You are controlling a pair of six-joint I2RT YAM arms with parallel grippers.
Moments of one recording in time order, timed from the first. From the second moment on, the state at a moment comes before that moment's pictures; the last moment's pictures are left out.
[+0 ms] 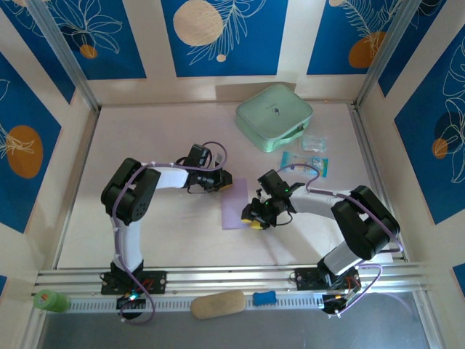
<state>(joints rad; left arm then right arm) -0.51 2.00 1.06 0.03 0.63 -0.78 0.62 1.55 0.69 -0.35 -0.54 0.96</state>
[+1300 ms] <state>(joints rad) -0.51 2.00 1.06 0.03 0.63 -0.78 0.63 1.56 0.72 -0.38 -0.52 0.95</state>
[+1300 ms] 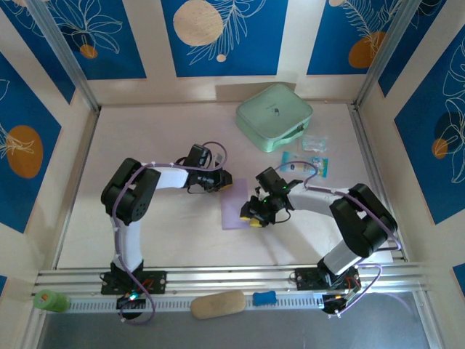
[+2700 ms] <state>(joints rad) -0.51 1.99 1.06 0.03 0.63 -0.79 0.65 1.59 0.74 -0.34 -0.53 0.96</state>
